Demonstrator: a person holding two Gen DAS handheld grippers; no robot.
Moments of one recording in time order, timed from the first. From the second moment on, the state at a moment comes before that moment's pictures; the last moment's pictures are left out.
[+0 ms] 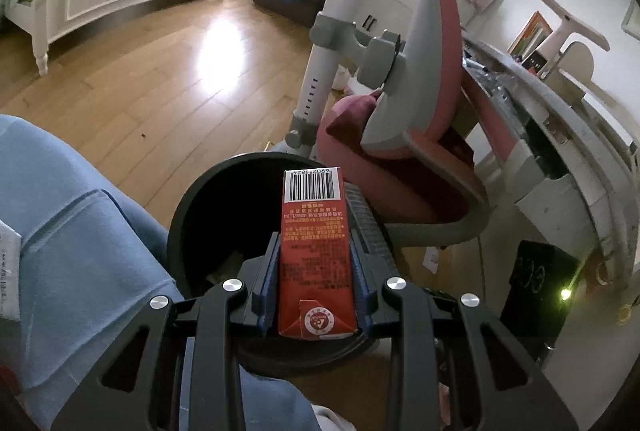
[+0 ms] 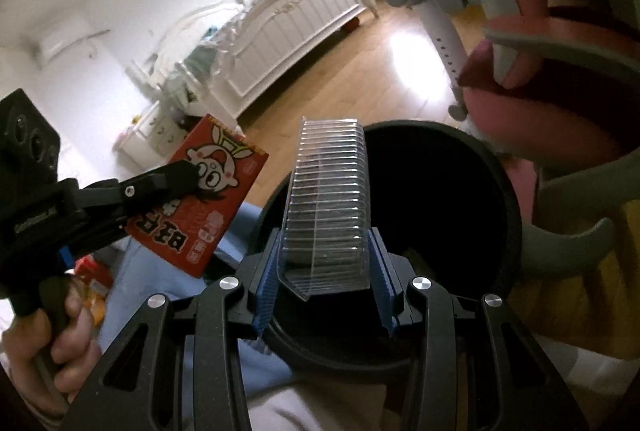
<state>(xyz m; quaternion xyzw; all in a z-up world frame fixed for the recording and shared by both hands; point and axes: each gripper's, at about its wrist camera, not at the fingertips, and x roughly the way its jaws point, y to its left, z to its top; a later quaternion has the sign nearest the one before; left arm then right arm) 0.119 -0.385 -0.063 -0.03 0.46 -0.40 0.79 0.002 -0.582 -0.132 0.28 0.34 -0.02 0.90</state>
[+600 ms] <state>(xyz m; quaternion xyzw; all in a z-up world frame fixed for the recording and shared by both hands) 0.120 -0.390 -0.066 -0.01 0.46 -0.36 0.81 0.010 -0.596 -0.143 0.30 0.35 -0.03 0.89</state>
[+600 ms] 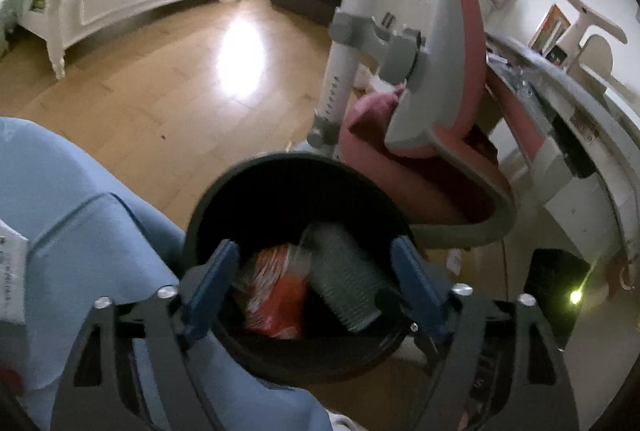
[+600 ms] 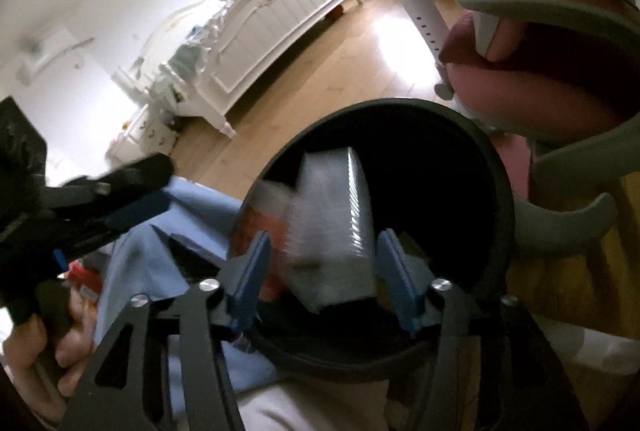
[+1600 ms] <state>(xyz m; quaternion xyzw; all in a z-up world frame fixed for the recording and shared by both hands) 0.071 -0.047 -0.007 -0.01 0.39 -0.16 0.91 0.088 -0.332 -0.044 0.07 0.37 0.24 0.89</state>
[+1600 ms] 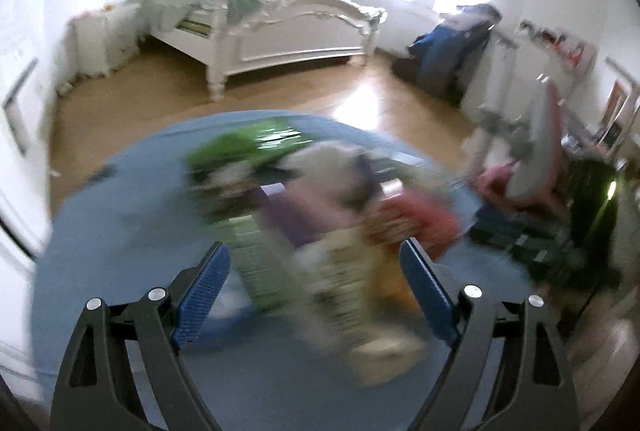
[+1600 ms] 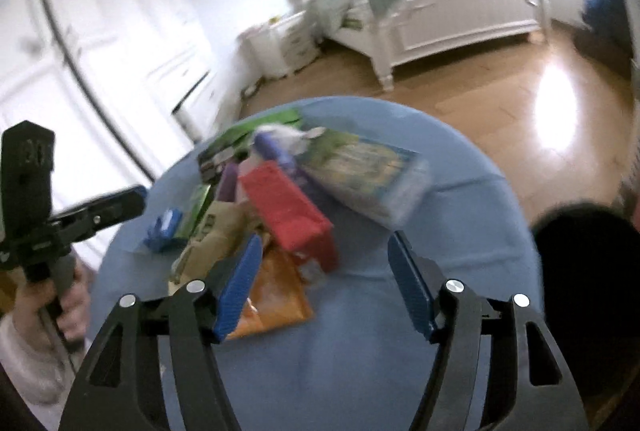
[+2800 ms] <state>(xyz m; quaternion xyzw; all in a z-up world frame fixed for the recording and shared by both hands) 0.072 -0.017 -0.011 -0.01 0.39 -0.24 0.89 0.036 -0.330 -0.002 0.12 0.32 0.24 0.91</state>
